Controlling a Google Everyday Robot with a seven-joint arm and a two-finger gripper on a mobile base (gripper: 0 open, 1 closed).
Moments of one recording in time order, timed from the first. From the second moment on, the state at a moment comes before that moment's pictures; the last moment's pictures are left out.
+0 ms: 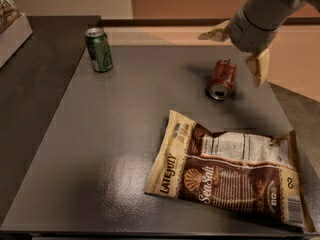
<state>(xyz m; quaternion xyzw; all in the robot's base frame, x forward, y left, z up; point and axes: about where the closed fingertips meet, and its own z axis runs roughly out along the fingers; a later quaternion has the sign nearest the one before) 0.604 -0.184 0.913 -0.91 0.38 -0.13 0.14</state>
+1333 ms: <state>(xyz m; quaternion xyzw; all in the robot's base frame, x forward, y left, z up) 0.592 -0.181 0.860 -0.97 0.22 -0.09 0.04</state>
